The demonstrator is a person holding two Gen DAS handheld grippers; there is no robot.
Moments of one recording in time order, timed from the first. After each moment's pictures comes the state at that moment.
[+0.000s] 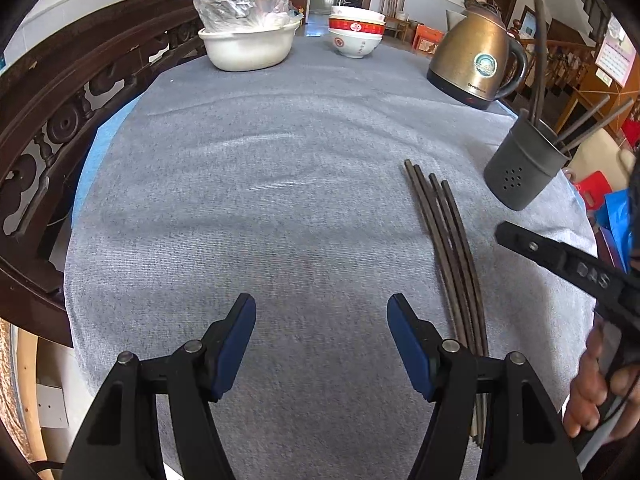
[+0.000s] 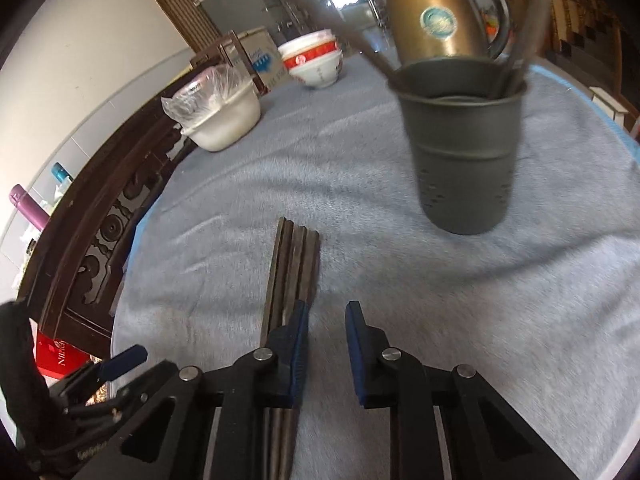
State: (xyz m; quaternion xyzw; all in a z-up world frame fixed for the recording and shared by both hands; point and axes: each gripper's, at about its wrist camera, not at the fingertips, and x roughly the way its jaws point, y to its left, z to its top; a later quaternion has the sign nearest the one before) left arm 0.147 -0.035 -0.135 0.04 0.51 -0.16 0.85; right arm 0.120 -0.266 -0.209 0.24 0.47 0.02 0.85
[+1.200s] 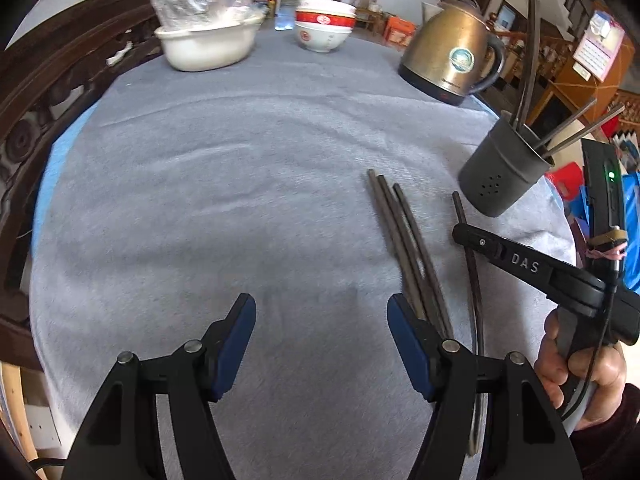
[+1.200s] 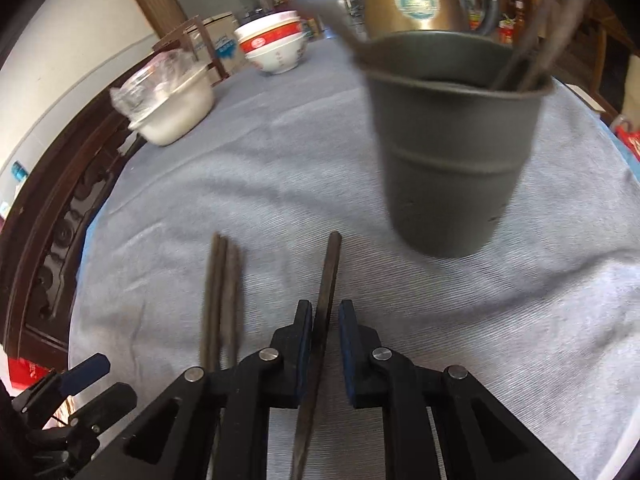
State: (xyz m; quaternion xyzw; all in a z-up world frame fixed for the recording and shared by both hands) left arm 0.176 -0.063 -0.135 0.03 0.52 -0.22 0.82; right arm 0.149 -0.283 -0.231 0.22 0.50 -0.05 0.84
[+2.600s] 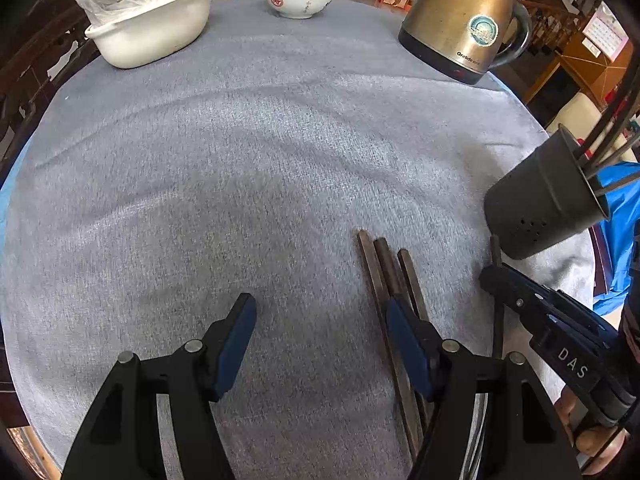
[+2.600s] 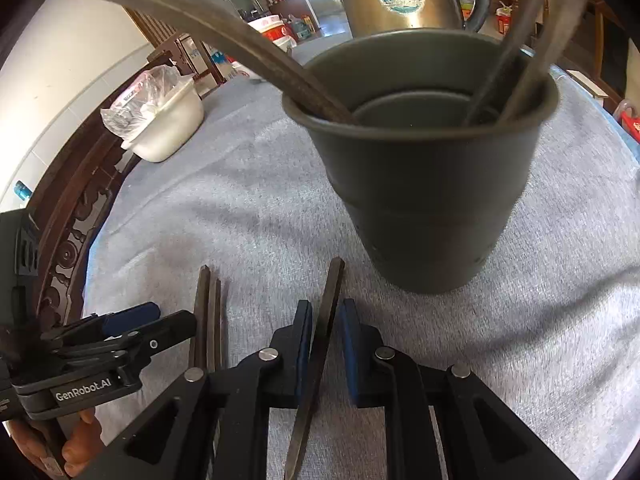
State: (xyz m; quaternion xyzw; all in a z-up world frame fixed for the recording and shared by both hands) left arm 0.265 -0.127 -0.163 0.06 0.58 -0.23 0.78; right arm 0.168 -0.304 -0.235 0.24 0.50 -0.03 0.83
